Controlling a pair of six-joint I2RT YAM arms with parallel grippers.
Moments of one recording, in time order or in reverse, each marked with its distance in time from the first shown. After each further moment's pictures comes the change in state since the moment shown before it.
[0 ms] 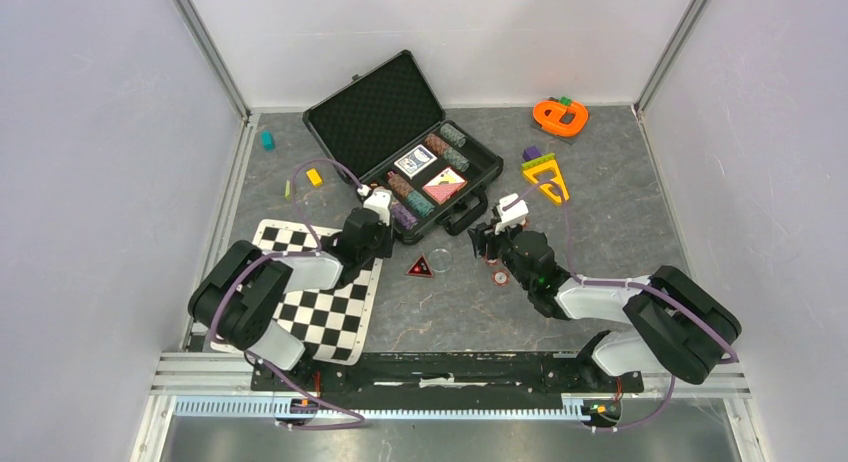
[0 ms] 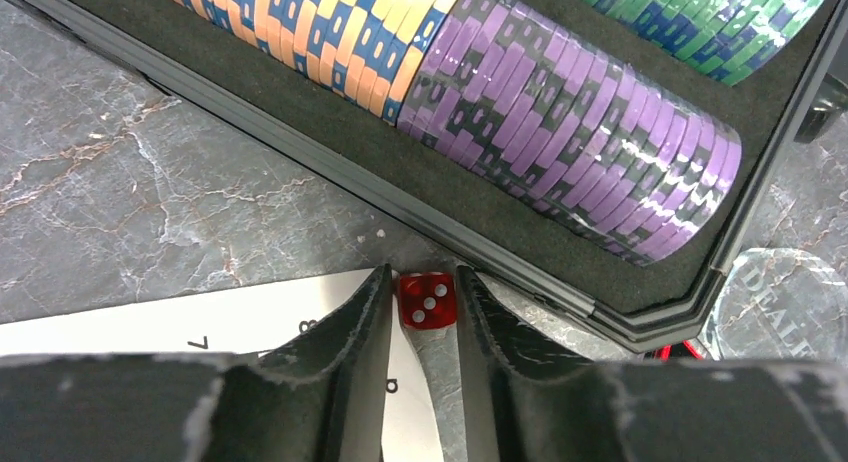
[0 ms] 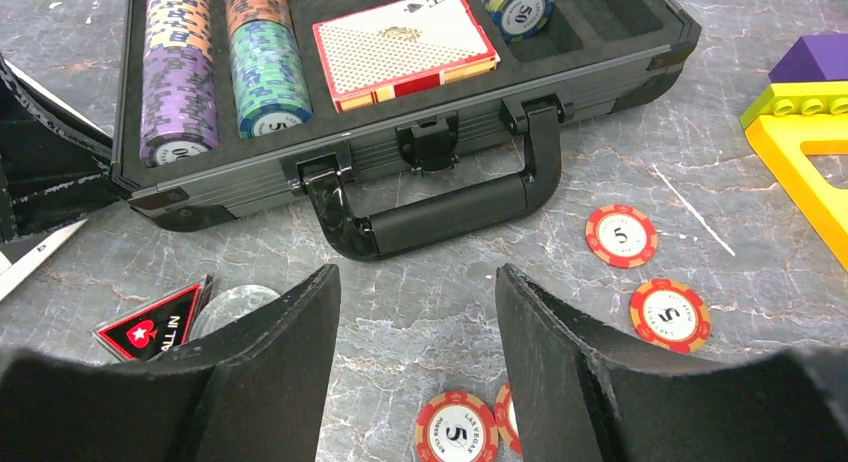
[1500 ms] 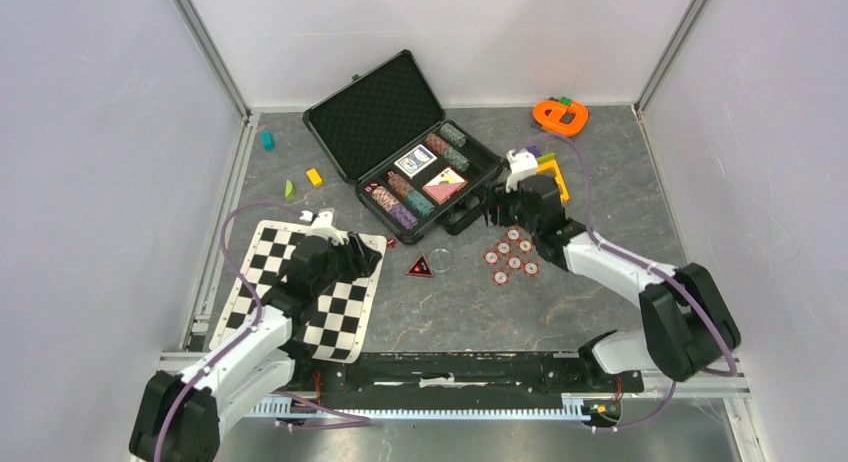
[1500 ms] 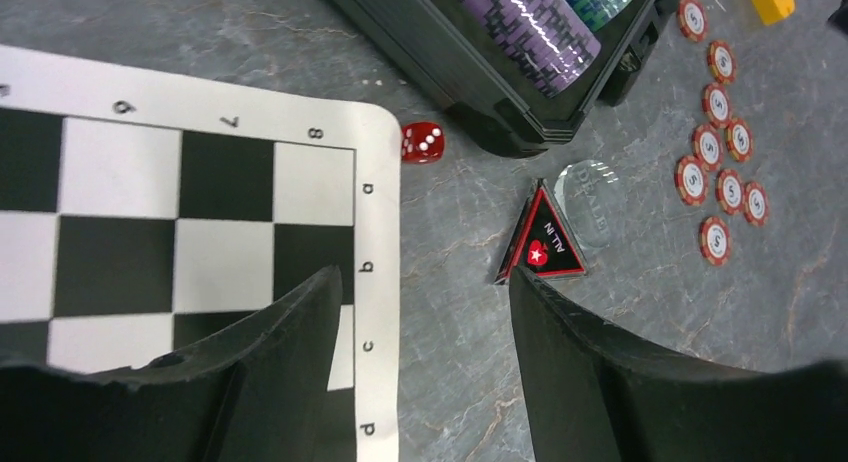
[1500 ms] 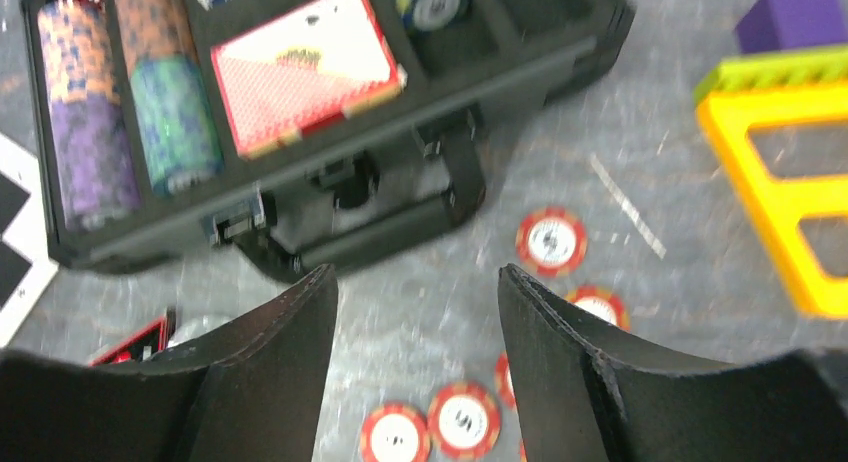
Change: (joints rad) left arm 0.156 -0.756 -0.241 -0.401 0.185 -0.314; right arm -0.258 0.041 0.422 -0.621 -0.239 0.050
